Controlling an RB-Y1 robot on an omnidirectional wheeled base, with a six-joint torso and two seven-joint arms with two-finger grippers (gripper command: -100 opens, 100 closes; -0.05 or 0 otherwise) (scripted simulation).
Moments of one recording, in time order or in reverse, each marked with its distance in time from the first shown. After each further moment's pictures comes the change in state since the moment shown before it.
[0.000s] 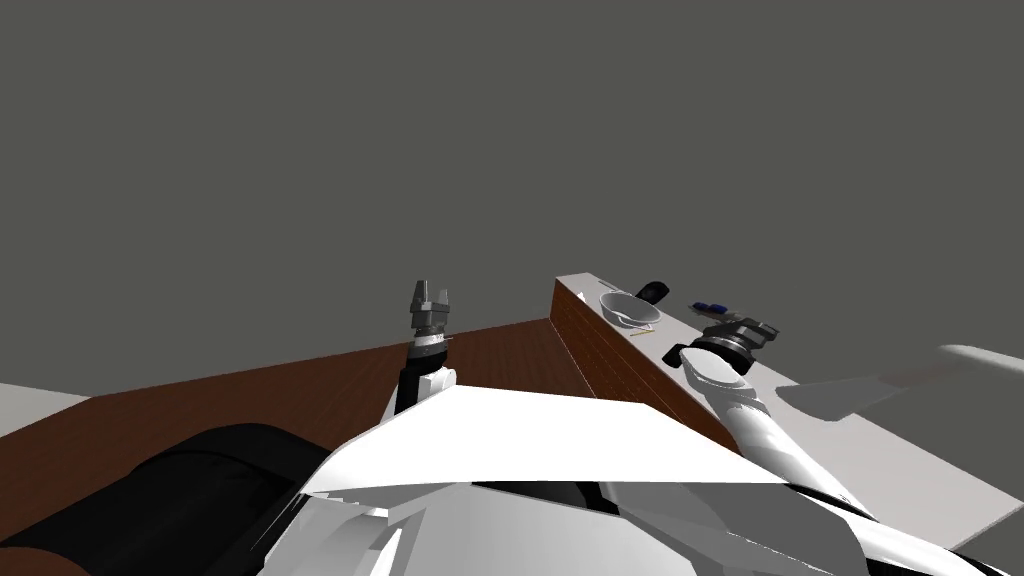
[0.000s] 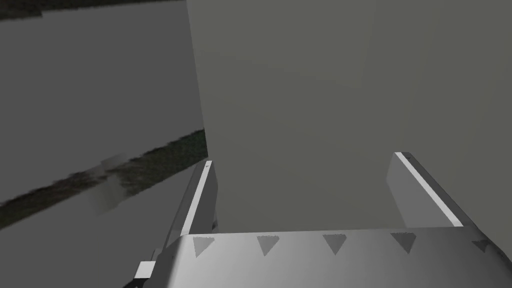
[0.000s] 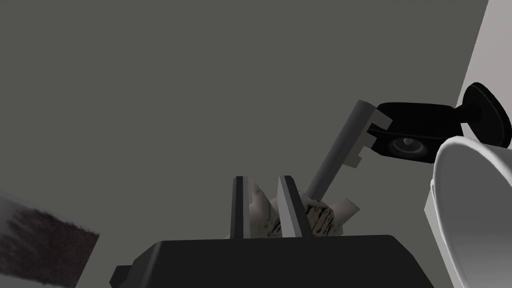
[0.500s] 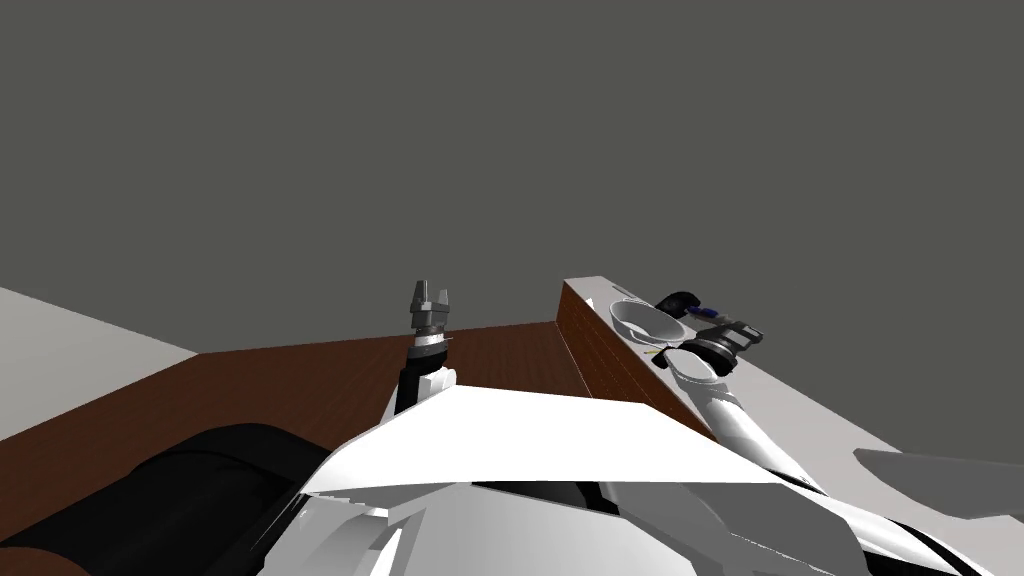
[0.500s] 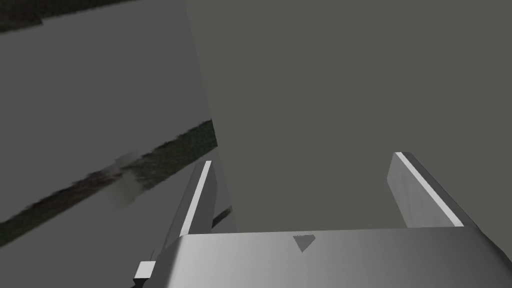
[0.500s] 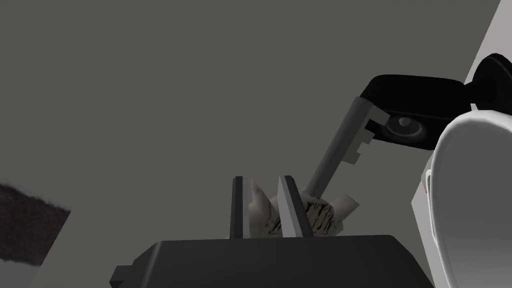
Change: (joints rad) left arm 0.000 0.000 0.000 0.000 0.000 0.000 0.000; right arm -0.041 0.050 0.015 0.085 0.129 0.088 -0.015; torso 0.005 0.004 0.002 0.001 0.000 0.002
